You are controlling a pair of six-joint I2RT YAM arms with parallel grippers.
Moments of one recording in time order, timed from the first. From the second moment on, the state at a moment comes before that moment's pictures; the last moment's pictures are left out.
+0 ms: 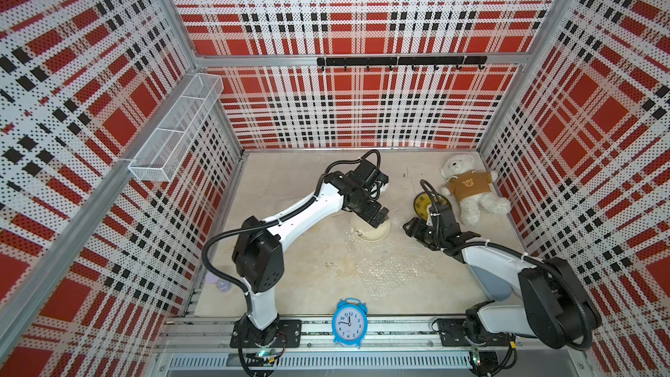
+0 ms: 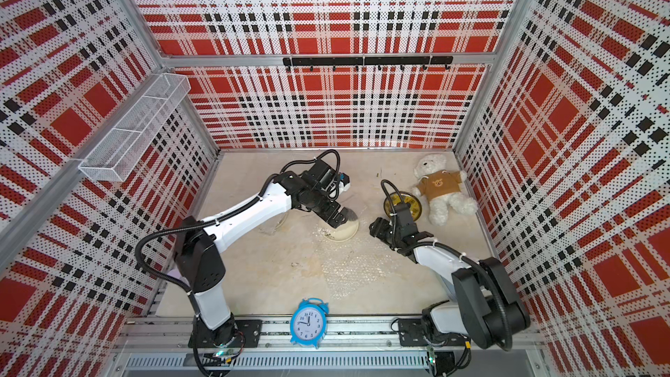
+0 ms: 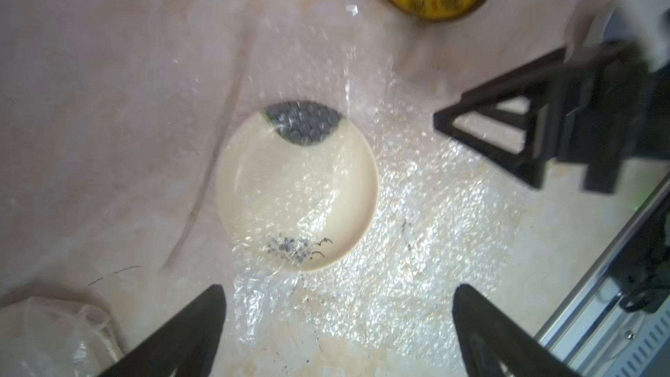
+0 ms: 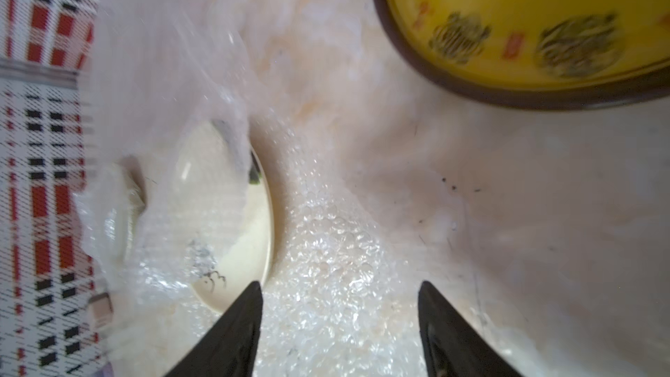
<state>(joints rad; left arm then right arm) -0.75 1.86 1.66 -0.93 0.12 0.03 0.33 1.29 0.56 -0.07 -0.15 0.82</state>
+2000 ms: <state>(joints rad) -0.89 2.36 2.03 -0.86 -0.25 0.03 0.31 1.21 0.27 0.21 -0.34 1.04</state>
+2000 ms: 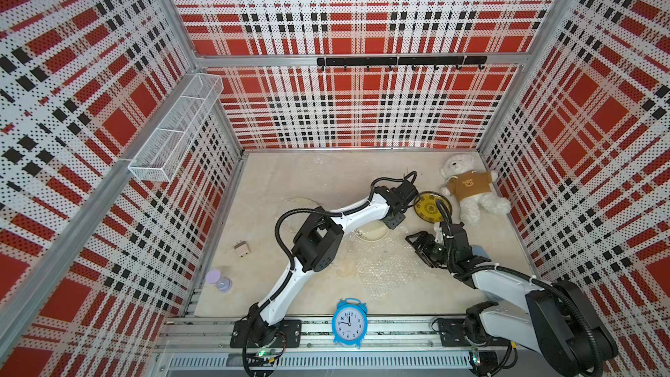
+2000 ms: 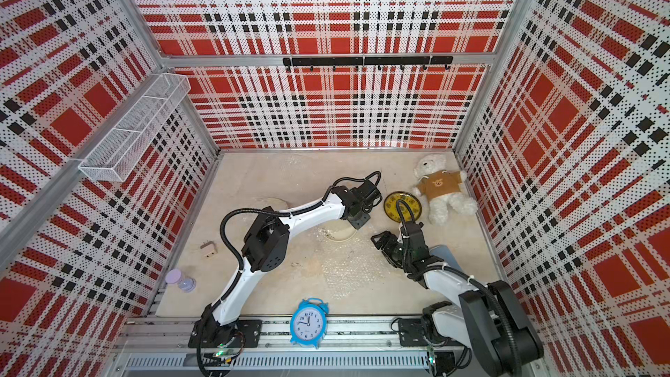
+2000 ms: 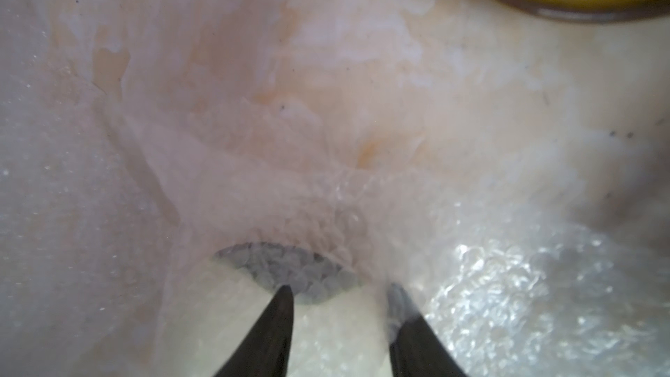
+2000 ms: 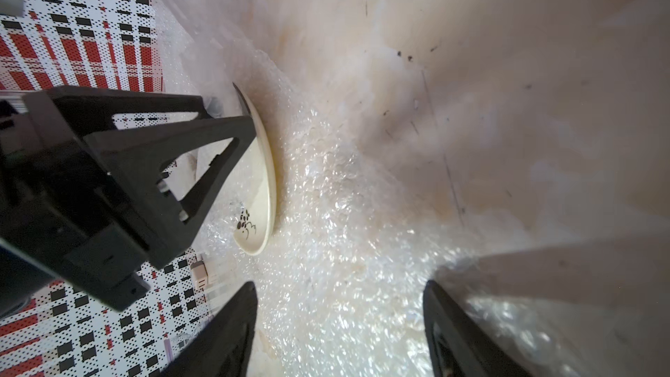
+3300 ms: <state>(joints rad) -0.72 2.37 2.17 -0.94 -0.18 0.10 0.31 1.34 0.22 0.49 -0.36 1.01</state>
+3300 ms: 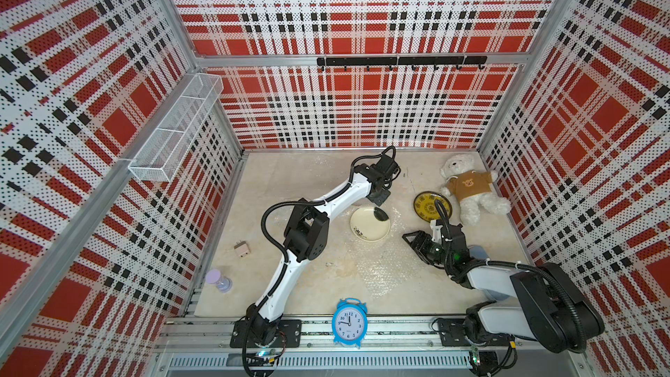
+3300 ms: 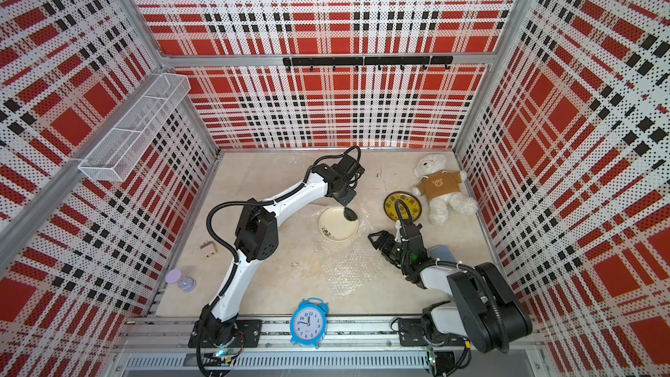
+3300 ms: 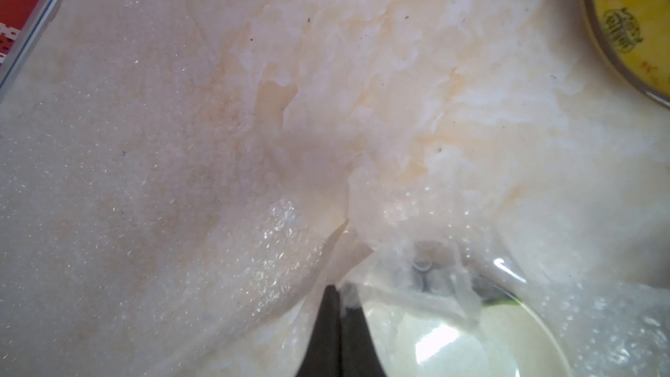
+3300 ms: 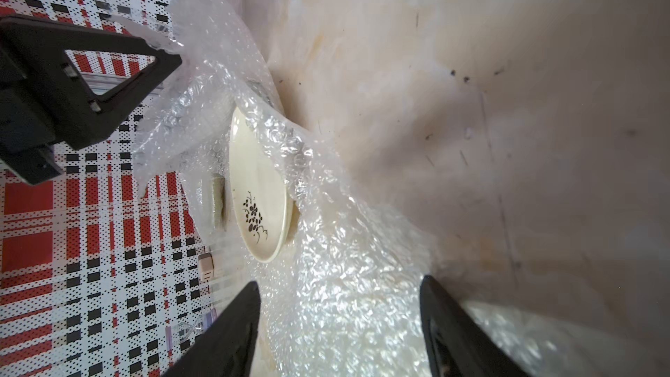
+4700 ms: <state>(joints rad) -0.57 2.44 2.35 -1.03 -0.11 0.12 0.31 1.02 0.38 -0.24 -0.16 0.80</state>
